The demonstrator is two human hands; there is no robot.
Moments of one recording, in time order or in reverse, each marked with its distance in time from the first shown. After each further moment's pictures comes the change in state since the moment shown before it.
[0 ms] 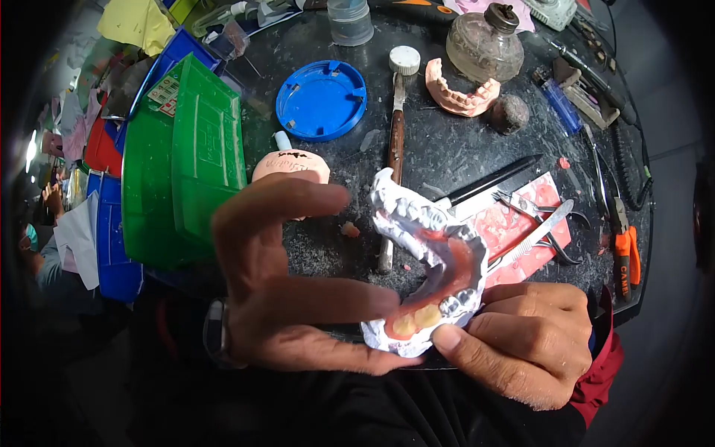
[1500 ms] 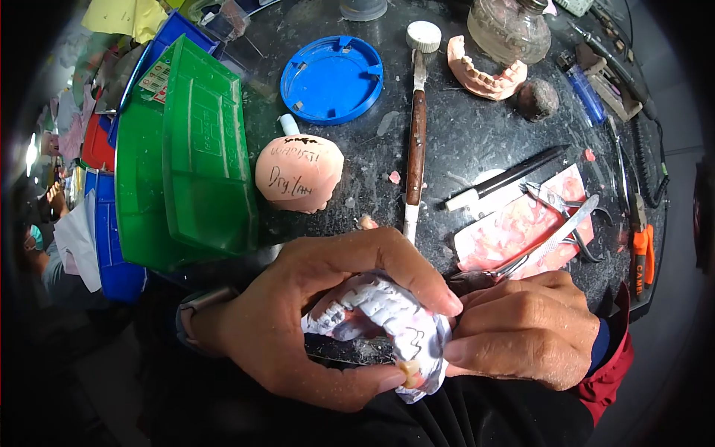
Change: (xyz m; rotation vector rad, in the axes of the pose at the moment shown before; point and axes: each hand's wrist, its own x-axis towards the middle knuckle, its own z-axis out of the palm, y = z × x) left_hand 0.016 -0.007 -0.014 -1.098 -0.590 -0.689; right_hand -0.003 0.009 0.002 0.420 -0.190 0.286
